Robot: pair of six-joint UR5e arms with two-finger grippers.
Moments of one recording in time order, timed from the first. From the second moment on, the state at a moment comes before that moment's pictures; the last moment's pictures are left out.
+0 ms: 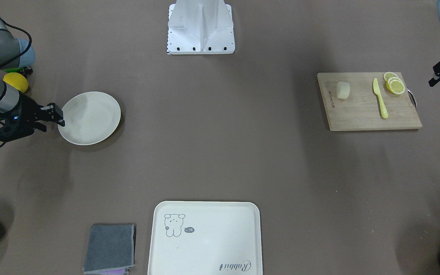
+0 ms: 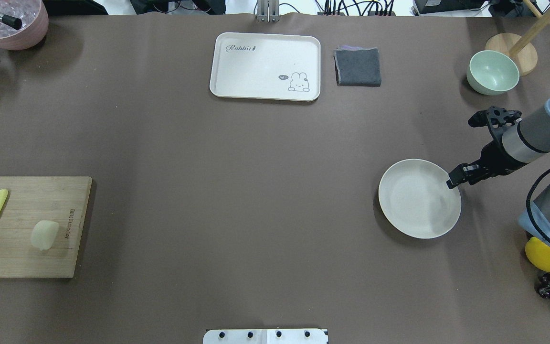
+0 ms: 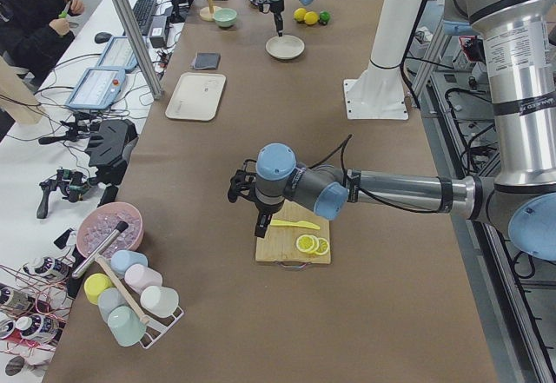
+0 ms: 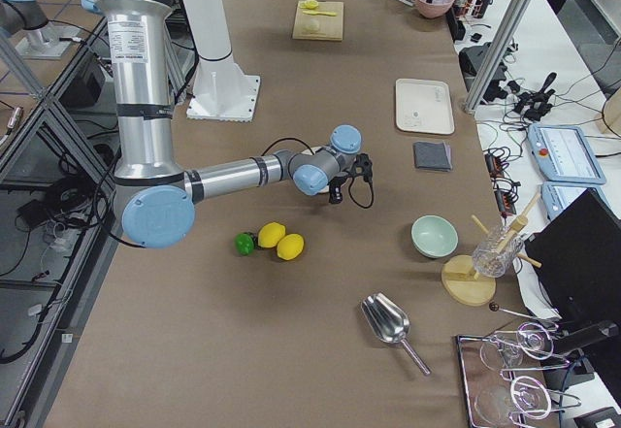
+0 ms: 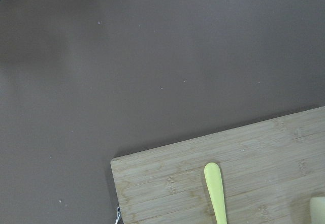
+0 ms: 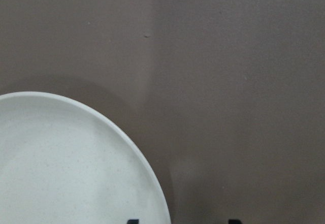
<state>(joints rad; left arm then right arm) -1.36 -1.34 -1.84 -1.96 -2.38 -0.22 0.89 -1.51 1.65 -1.08 2.30 0.68</state>
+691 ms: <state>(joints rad) -1.36 -1.33 -1.85 -1.96 -2.38 -0.23 0.87 -1.50 1.65 -1.08 2.31 0.69</state>
